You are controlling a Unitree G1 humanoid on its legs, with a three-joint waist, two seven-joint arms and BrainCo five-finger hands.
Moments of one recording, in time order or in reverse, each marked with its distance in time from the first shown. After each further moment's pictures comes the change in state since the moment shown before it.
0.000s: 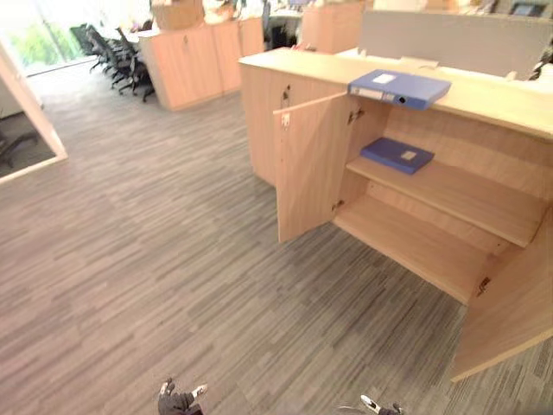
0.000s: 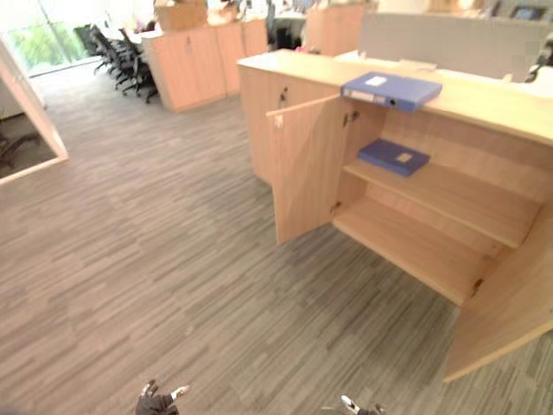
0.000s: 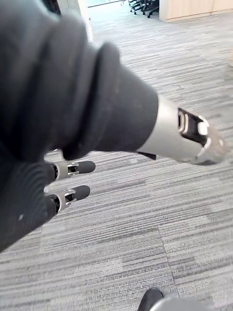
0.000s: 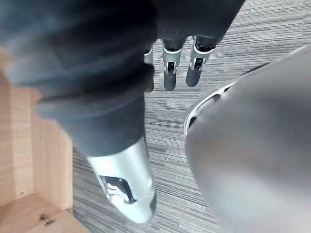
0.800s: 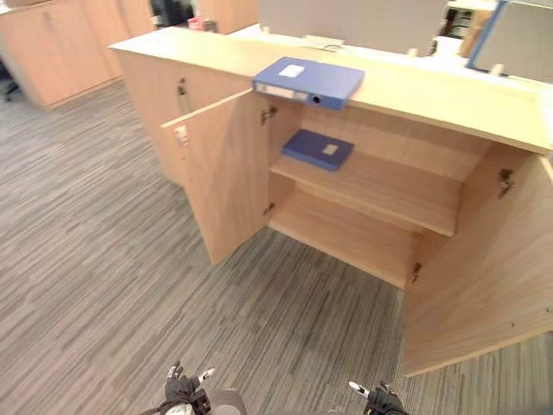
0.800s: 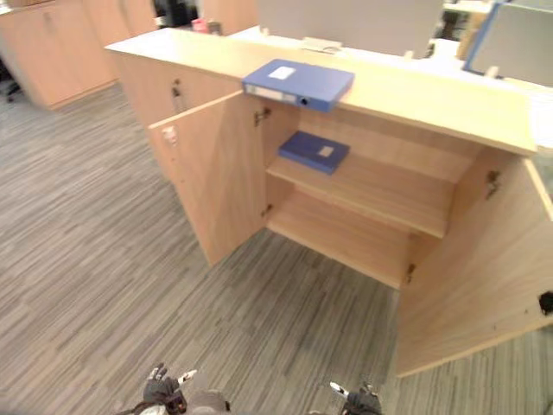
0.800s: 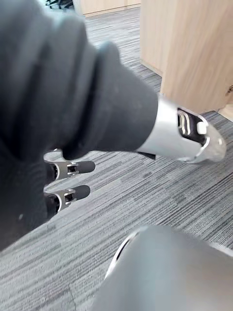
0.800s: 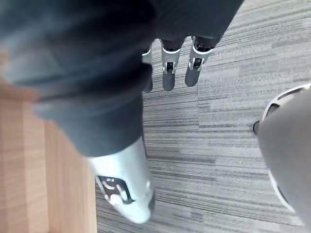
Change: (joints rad) left arm -0.057 -0.050 0.085 -0.053 0.033 0.026 -0.050; right arm -0.030 -0.009 0.169 -0.038 0.009 0.006 0.005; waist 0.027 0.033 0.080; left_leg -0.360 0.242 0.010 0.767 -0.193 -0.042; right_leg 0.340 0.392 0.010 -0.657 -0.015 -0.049
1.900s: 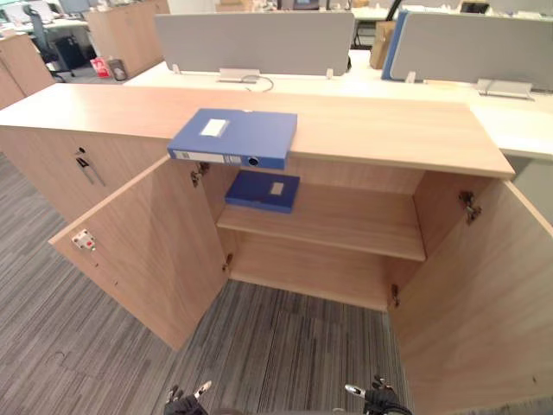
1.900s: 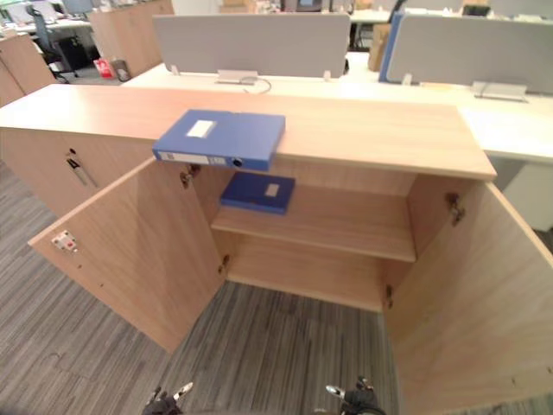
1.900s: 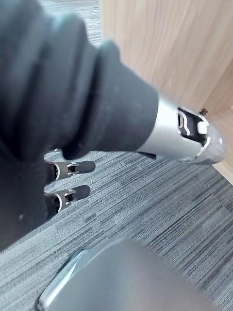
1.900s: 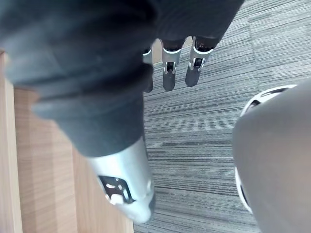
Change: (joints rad) left arm 0.004 -0.009 0.095 0.121 -0.201 0.003 -0.065; right arm 0.007 -0.036 0.072 0.014 -0.104 -0.002 0.019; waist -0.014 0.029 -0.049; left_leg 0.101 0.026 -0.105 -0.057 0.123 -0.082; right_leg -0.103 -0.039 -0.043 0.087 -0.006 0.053
